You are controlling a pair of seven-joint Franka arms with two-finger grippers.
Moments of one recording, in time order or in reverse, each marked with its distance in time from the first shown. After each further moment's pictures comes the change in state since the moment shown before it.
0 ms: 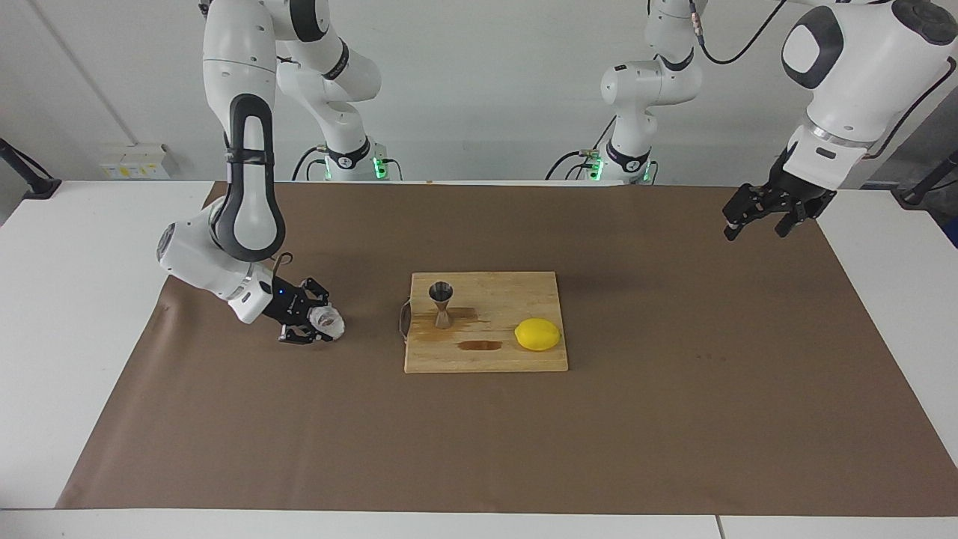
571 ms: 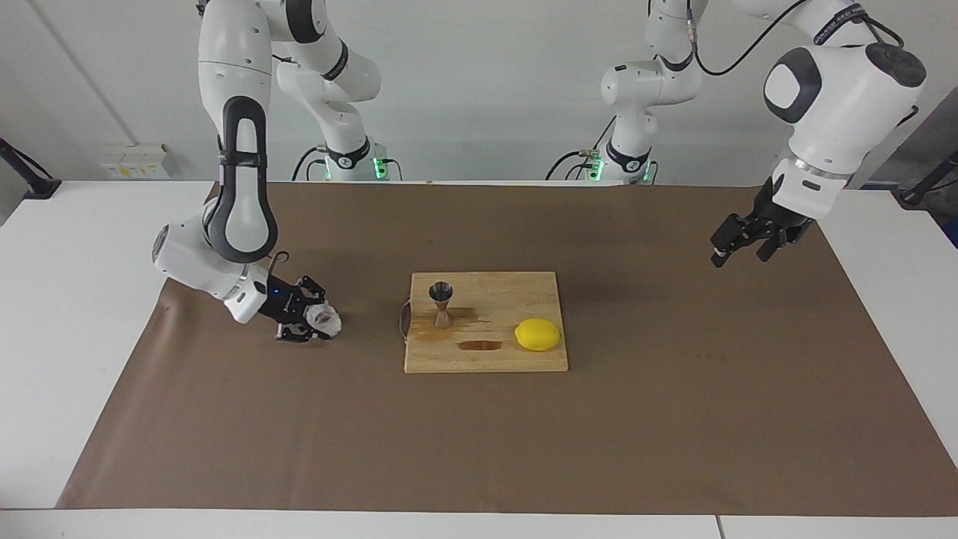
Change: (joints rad) left arm 0.004 0.034 0.006 -0.113 -0.055 0.204 -0.078; right arm -0.088 0.083 -0.001 -0.036 0.101 -0.056 -0.173
